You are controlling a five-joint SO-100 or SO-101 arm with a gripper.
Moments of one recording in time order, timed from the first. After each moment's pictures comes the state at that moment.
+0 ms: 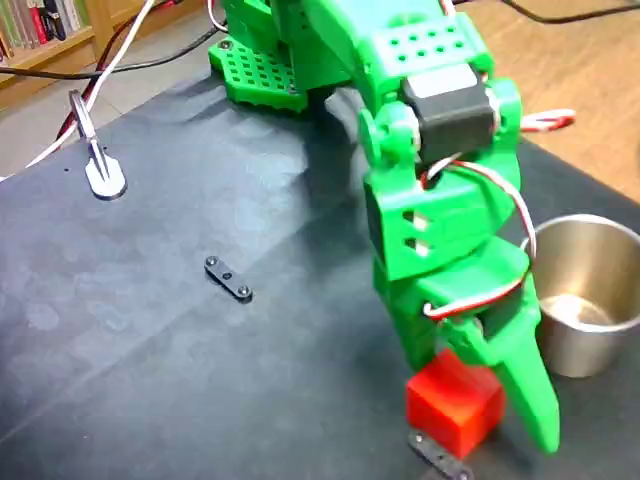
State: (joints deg) arm 24.2 51.1 49.9 70.1 -30.9
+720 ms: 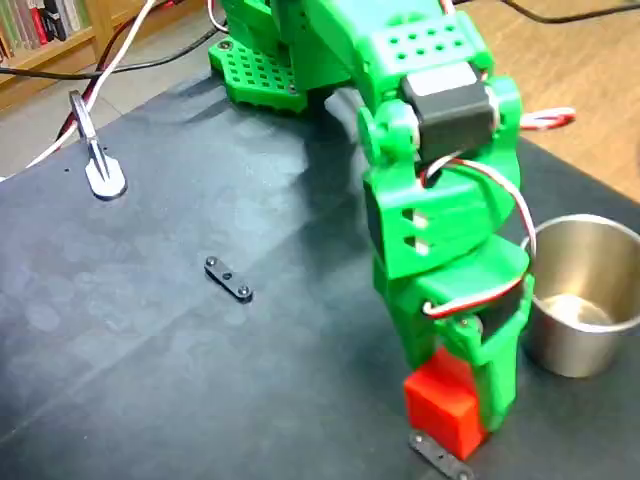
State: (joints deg) arm 24.3 50.9 49.7 70.2 -30.9
